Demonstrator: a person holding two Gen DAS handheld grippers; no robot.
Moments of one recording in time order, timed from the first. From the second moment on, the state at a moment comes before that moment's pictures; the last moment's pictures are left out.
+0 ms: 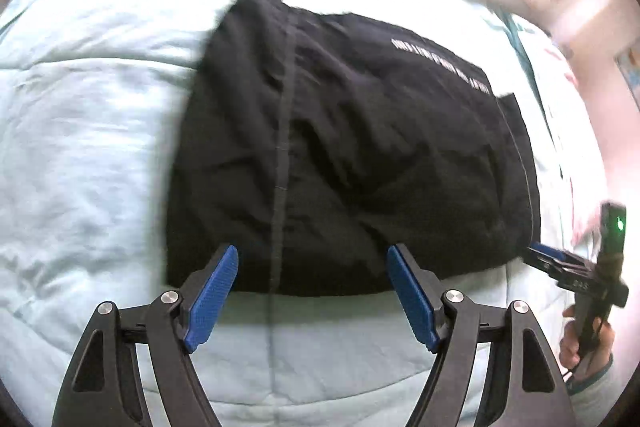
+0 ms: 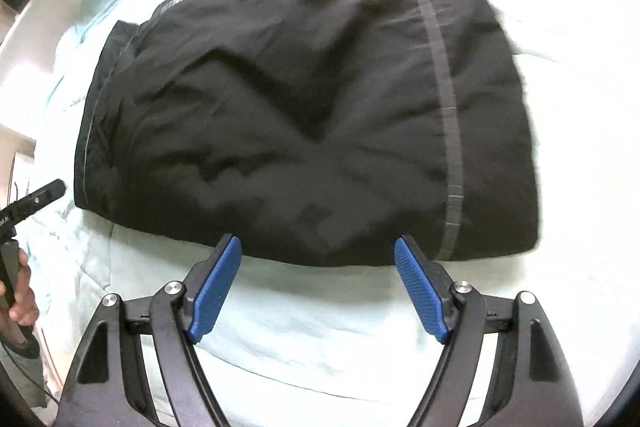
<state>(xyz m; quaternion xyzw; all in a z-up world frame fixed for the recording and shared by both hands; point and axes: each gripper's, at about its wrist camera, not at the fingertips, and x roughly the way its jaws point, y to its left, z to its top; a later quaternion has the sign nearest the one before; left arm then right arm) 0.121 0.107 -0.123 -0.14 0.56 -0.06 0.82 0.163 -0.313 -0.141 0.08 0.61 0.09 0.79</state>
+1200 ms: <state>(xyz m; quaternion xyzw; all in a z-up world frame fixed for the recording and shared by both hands) 0.251 0.179 -0.167 -0.21 0.59 -0.05 0.78 0.278 -0.429 -0.124 0.13 0.52 -0.02 0.84</state>
